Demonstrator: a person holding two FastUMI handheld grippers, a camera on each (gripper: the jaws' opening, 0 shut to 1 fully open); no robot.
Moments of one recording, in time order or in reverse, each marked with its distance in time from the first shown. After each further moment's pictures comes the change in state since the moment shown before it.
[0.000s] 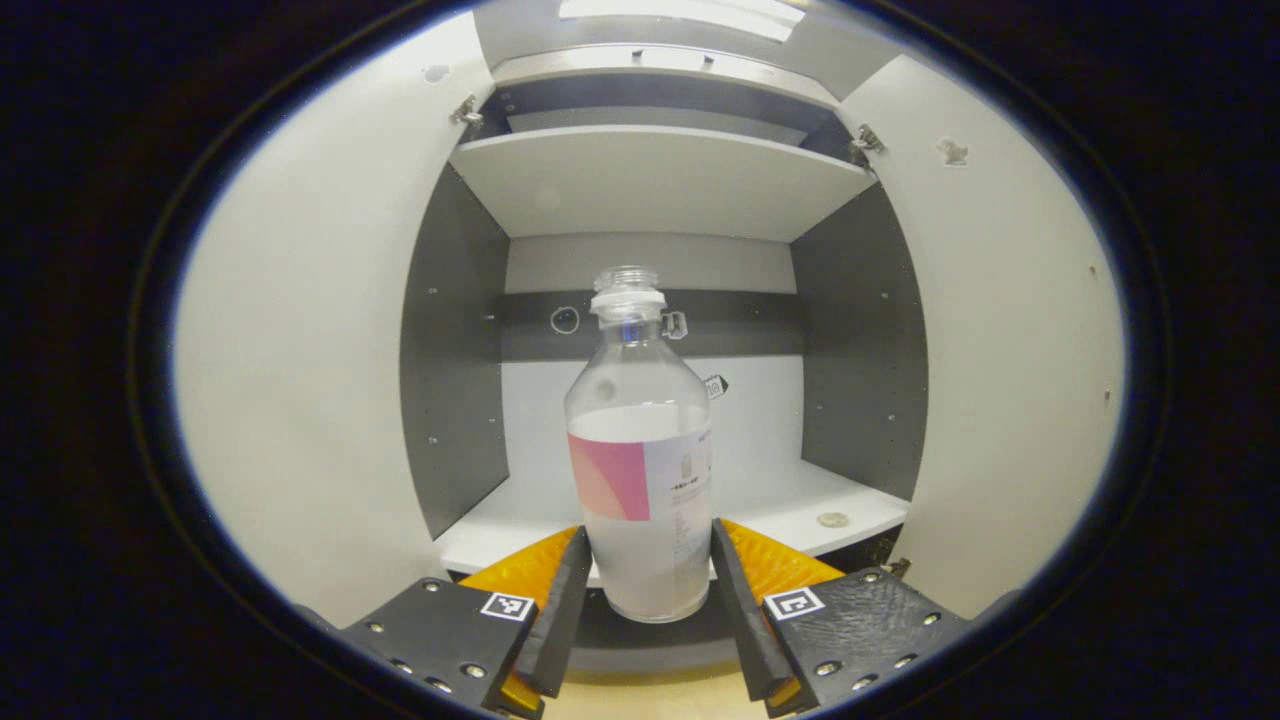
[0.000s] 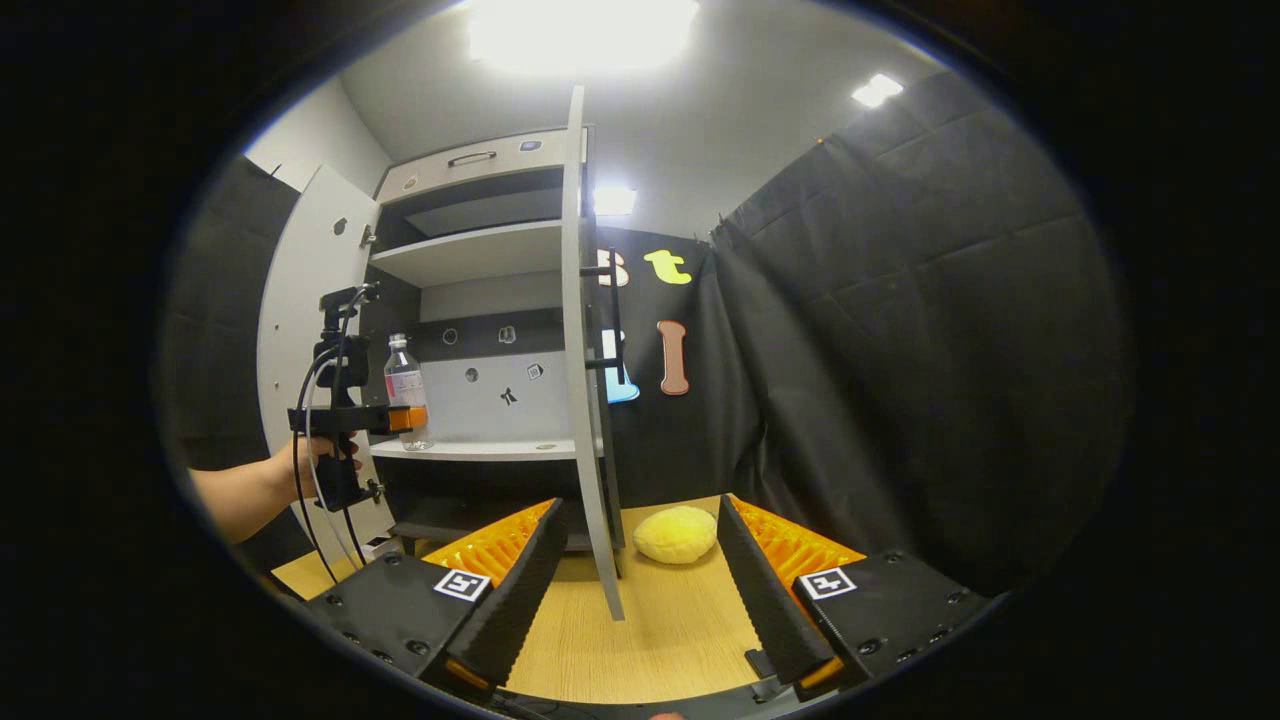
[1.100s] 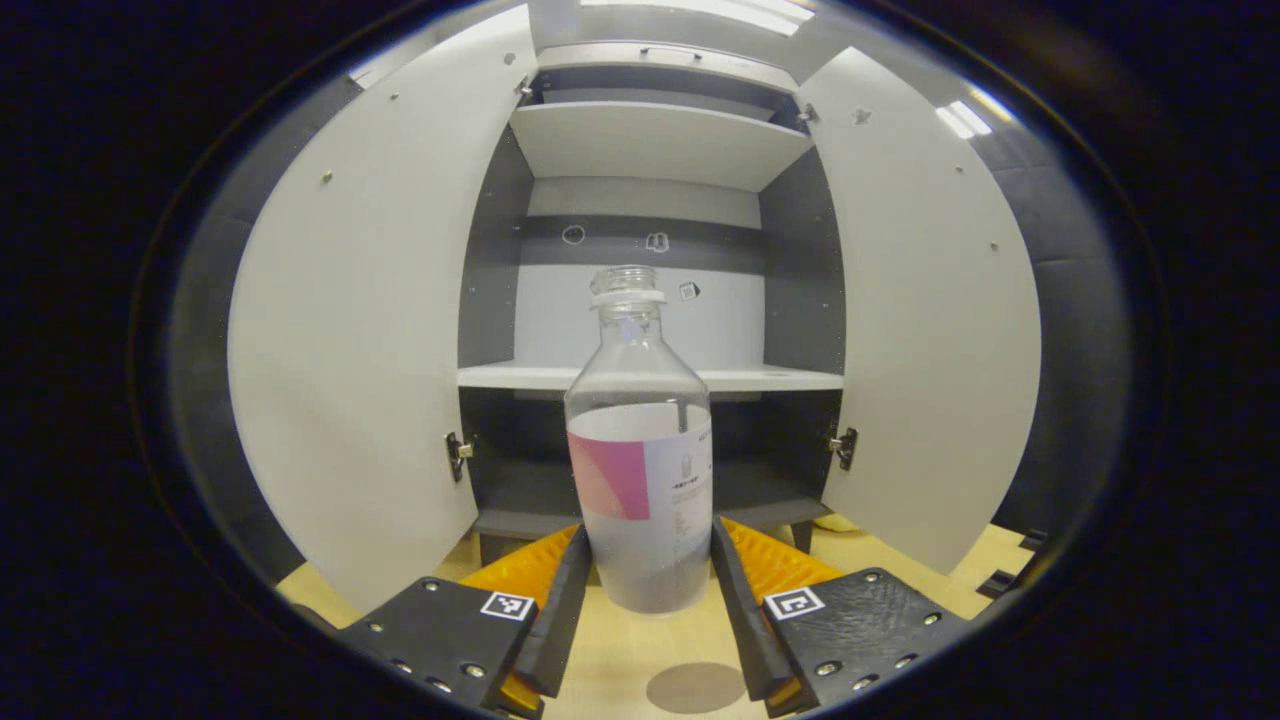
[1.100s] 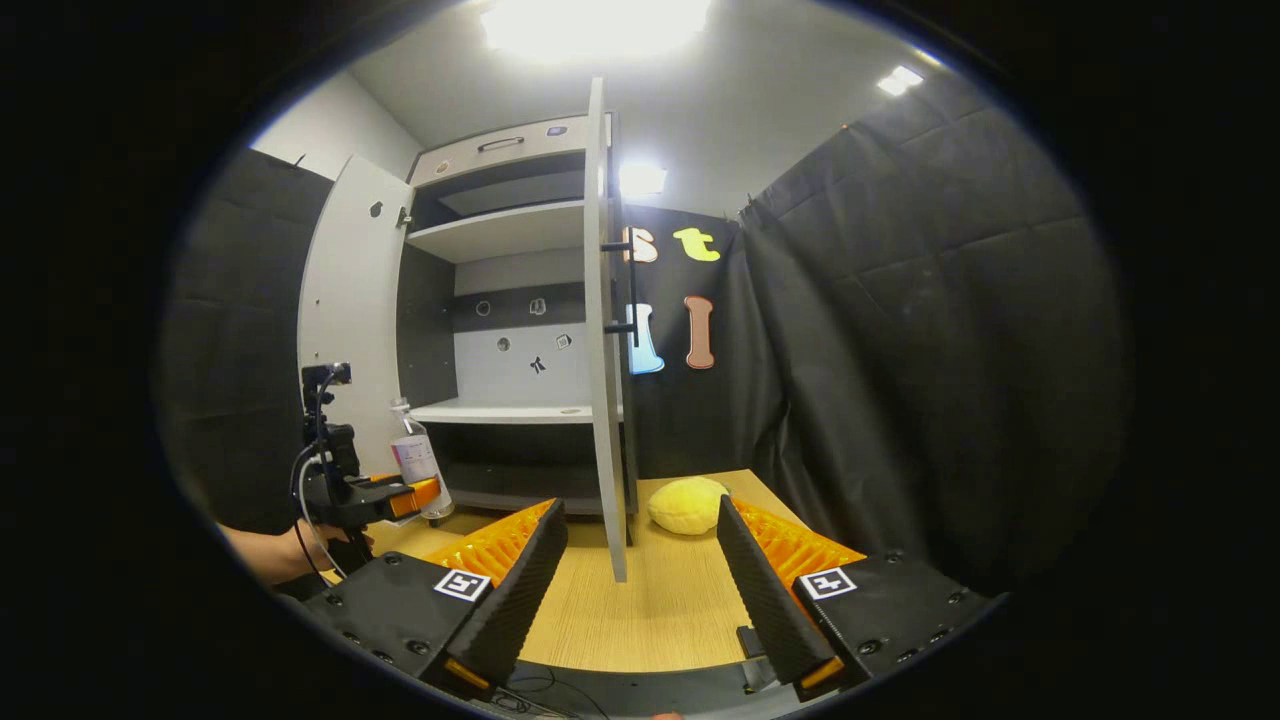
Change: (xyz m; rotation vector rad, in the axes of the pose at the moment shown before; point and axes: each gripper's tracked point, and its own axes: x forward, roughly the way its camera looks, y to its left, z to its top) left arm -0.129 -0.035 -0.164 -0.038 0.115 -0.051; right arm -0.034 -0.008 -0.021 -0.045 0.083 0.092
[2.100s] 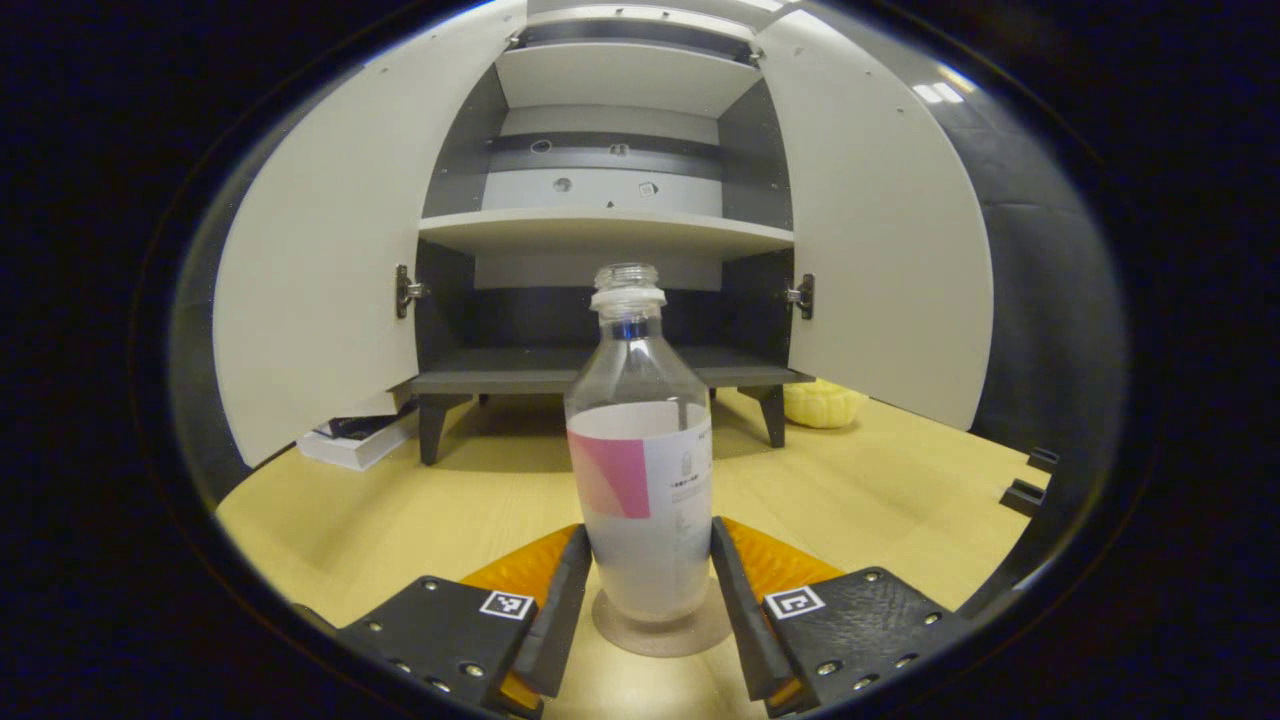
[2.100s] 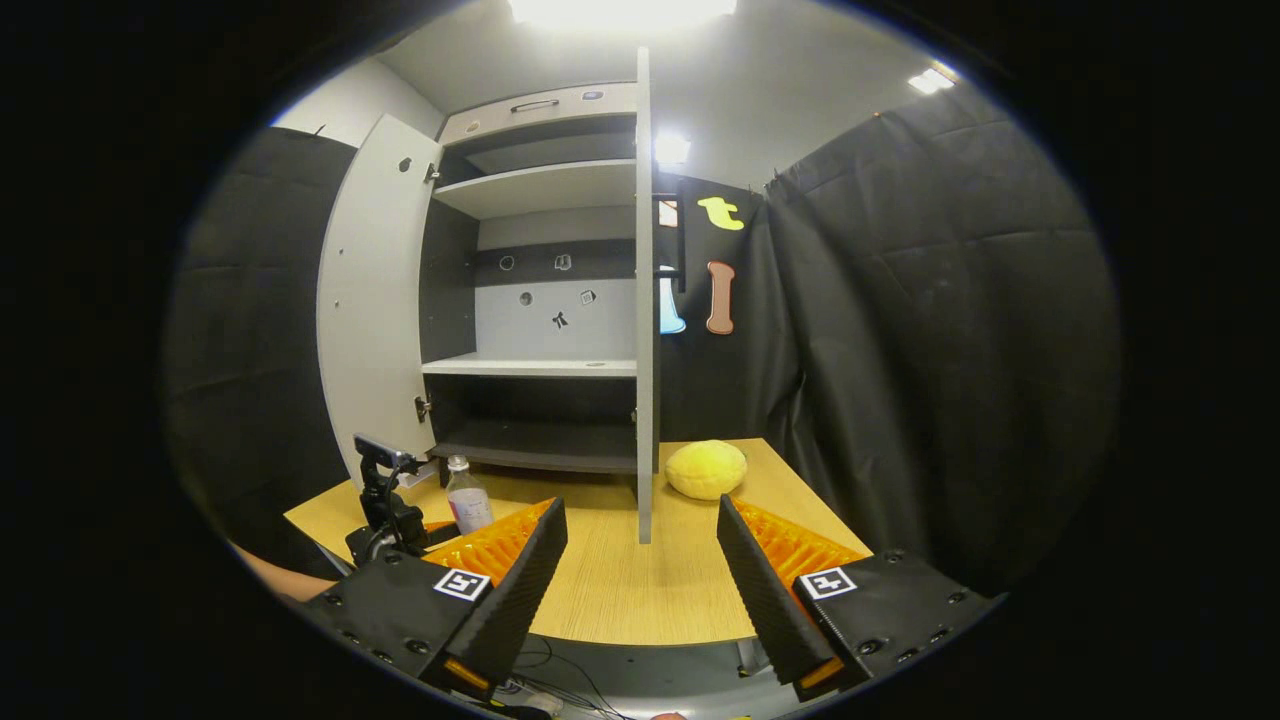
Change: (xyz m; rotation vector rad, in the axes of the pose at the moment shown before) left arm -0.019 -0.041 -0.166 0.002 0.154 -0.087; right arm -0.008 0.036 -0.035 -0.048 0.111 0.034
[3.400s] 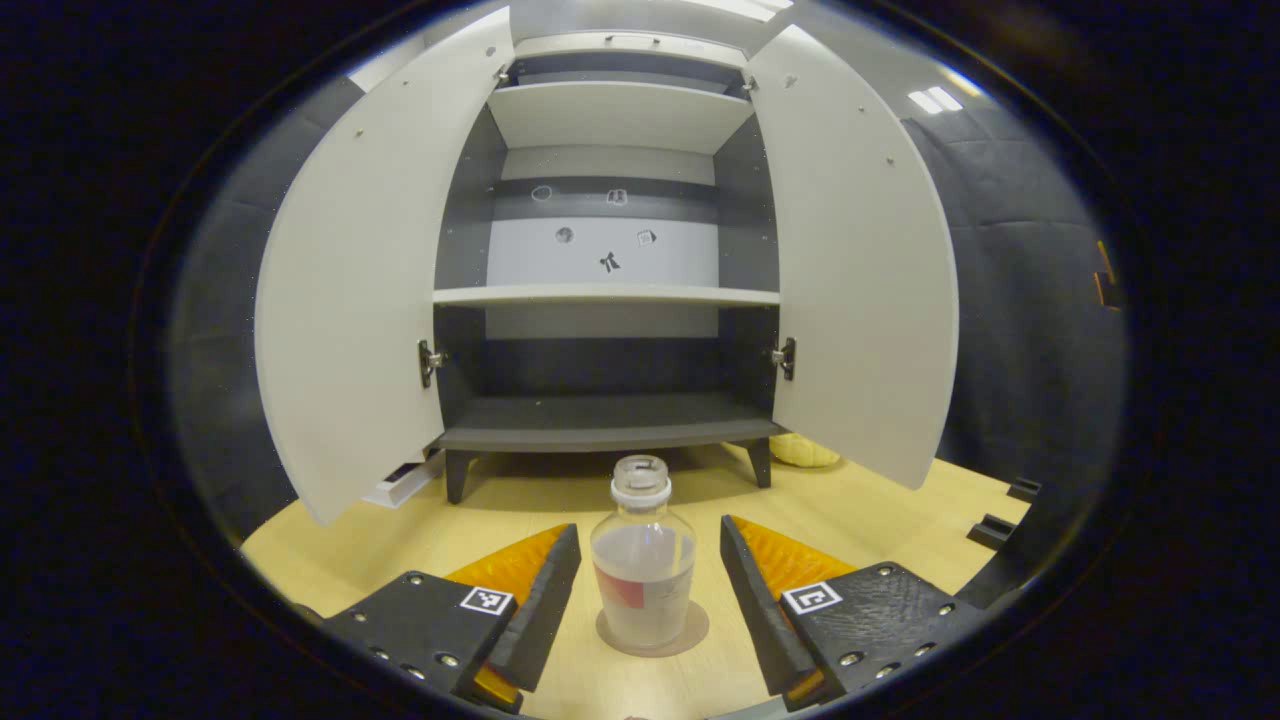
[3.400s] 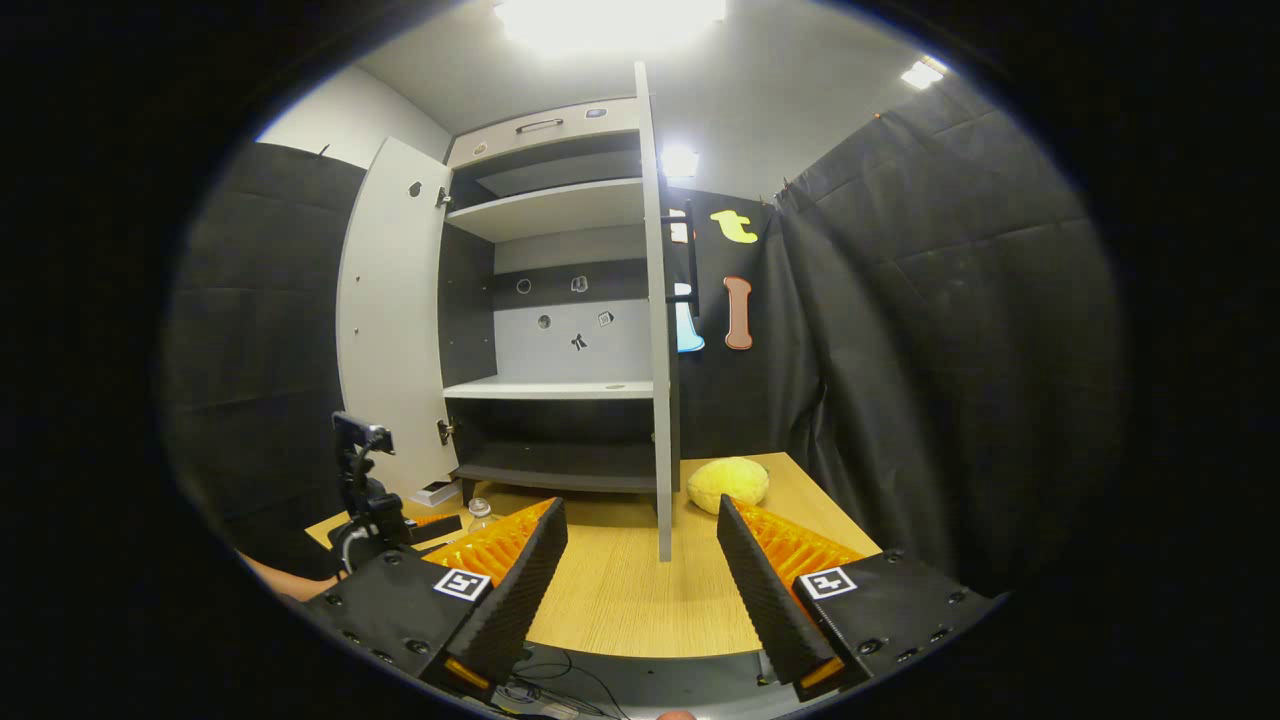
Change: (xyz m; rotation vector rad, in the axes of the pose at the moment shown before) left arm -0.062 -0.009 0.097 0.020 -0.091 0.028; right arm 0.002 -0.003 0.024 0.030 -0.069 0.052
